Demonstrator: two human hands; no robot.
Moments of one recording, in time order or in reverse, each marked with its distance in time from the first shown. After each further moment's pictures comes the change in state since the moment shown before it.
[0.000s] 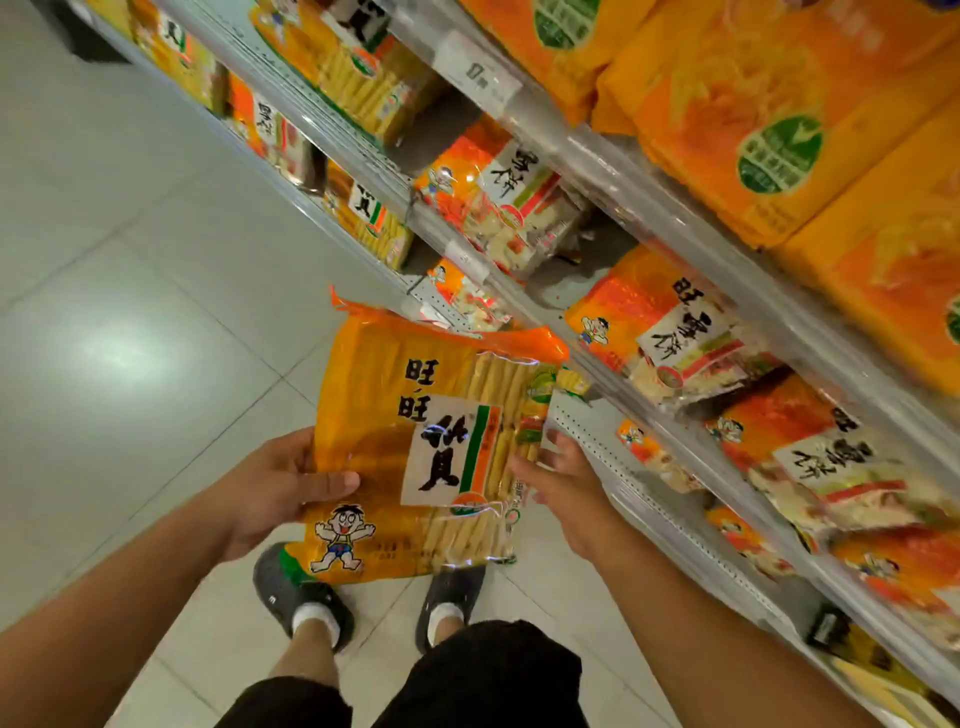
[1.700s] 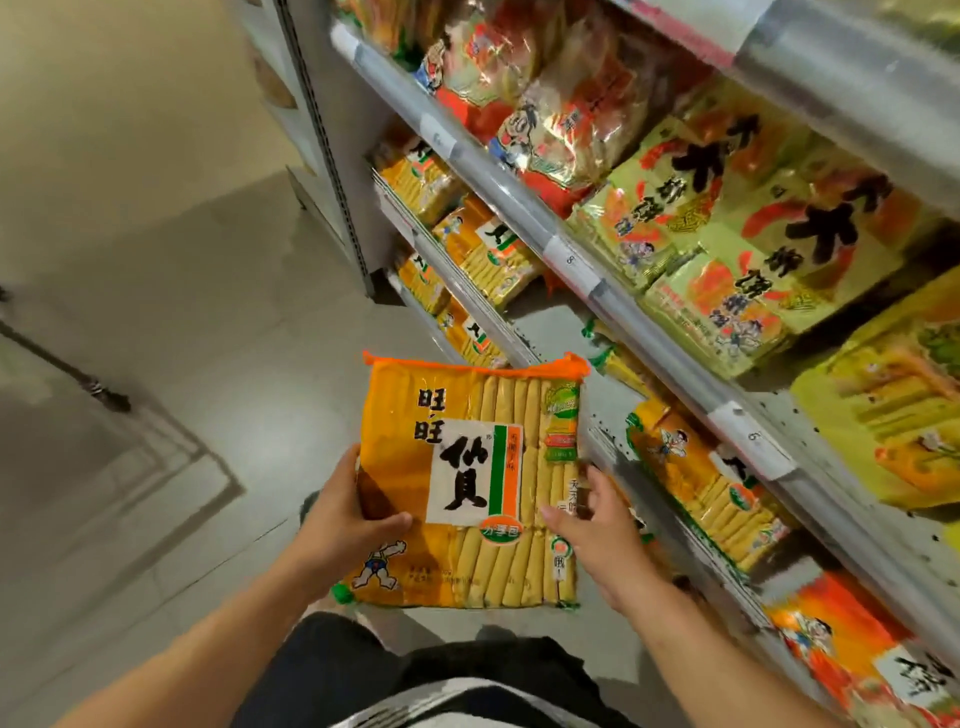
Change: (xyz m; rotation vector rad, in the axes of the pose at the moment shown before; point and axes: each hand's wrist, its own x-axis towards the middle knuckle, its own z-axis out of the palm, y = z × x) left_hand 0.046 0.285 -0.571 0.037 0.521 0.248; right_hand 0.179 -0.457 0.530 -0.181 -0.154 -0.312
